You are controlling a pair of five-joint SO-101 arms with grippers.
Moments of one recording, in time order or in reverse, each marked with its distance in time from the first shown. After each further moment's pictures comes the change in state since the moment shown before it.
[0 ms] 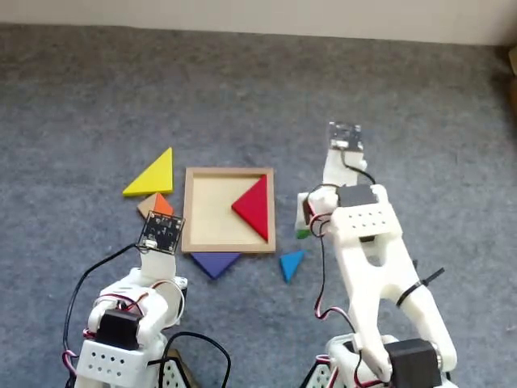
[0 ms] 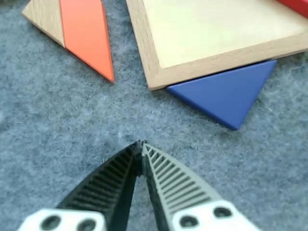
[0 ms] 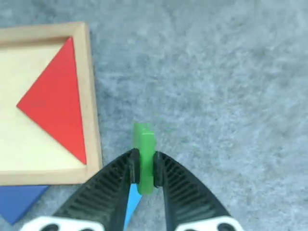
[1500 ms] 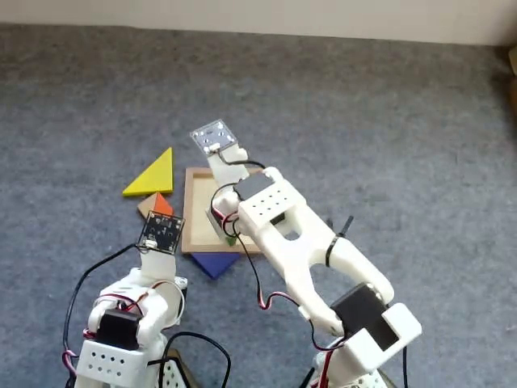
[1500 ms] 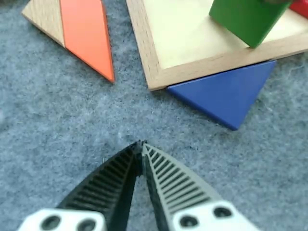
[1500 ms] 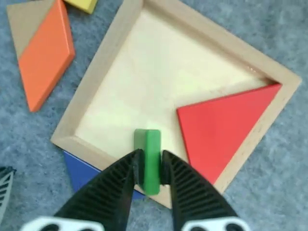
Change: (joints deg) left arm 0.0 0.0 0.0 0.0 0.0; right arm -24.8 23.6 -20.7 -1.8 9.2
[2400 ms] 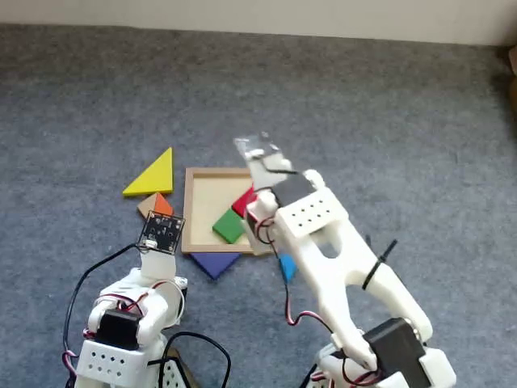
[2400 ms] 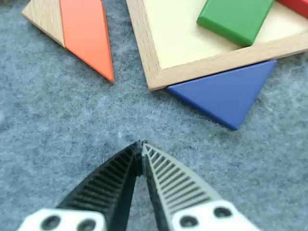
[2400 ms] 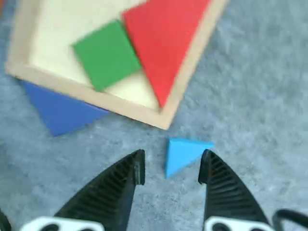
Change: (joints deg) left arm 0.0 0.0 0.0 0.0 0.0; right arm 7.8 -15.8 9.8 16.0 -4.6
